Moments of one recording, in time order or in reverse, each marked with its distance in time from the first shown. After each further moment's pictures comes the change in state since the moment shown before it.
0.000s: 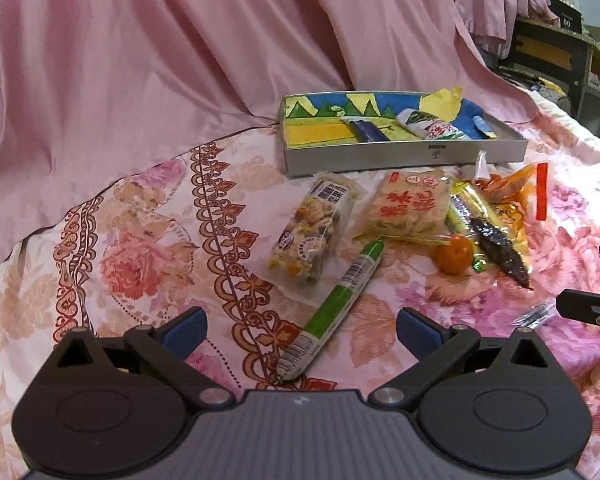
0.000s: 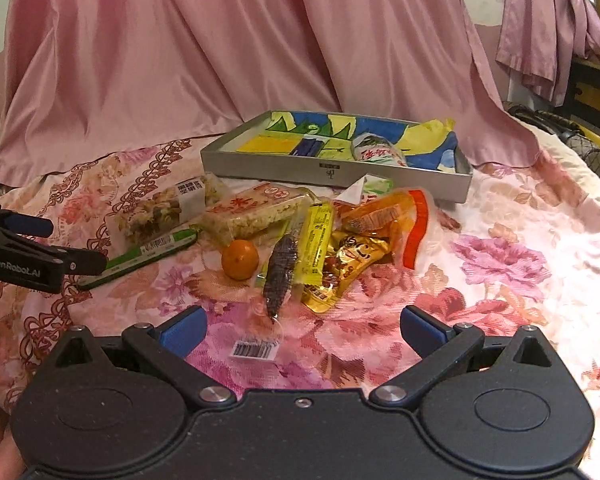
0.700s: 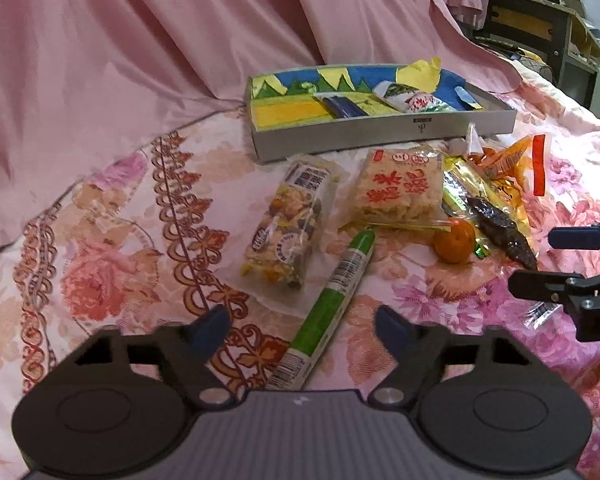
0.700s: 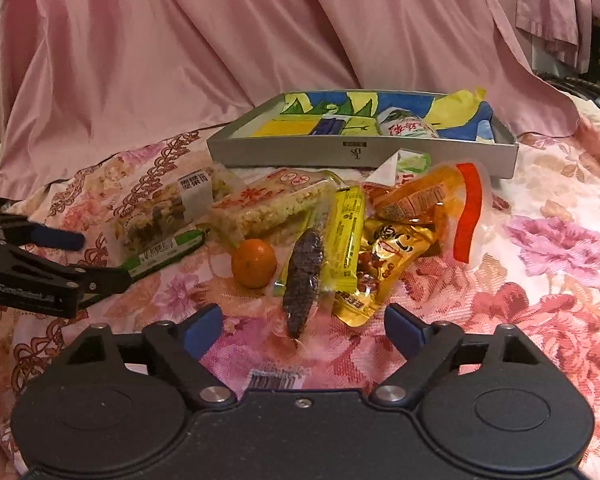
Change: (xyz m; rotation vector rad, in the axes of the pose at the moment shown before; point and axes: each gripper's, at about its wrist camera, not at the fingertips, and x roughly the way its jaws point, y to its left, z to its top) left arm 0.035 0.002 0.011 0.073 0.071 -0.084; right arm 0.050 -0.002 0.004 0.066 0.030 0.093
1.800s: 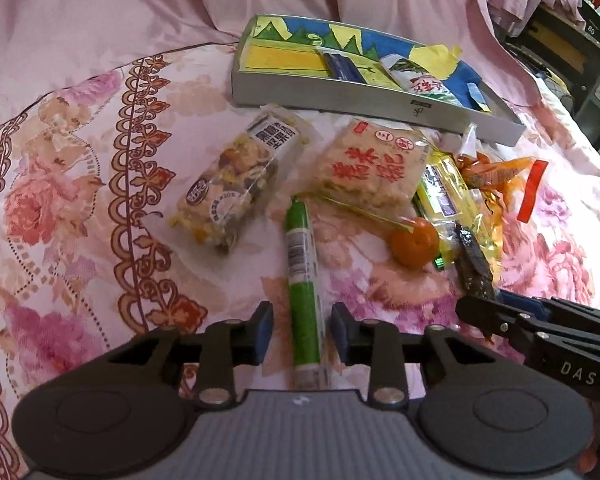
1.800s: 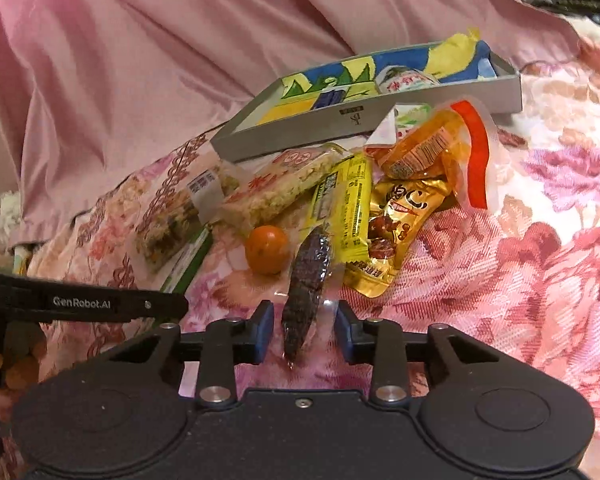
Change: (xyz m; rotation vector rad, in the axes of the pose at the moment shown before) left arm 0.022 -0.016 0.013 -0.227 0.155 -0.094; right arm 0.006 -0.023 -0.005 0.208 0.063 0.141
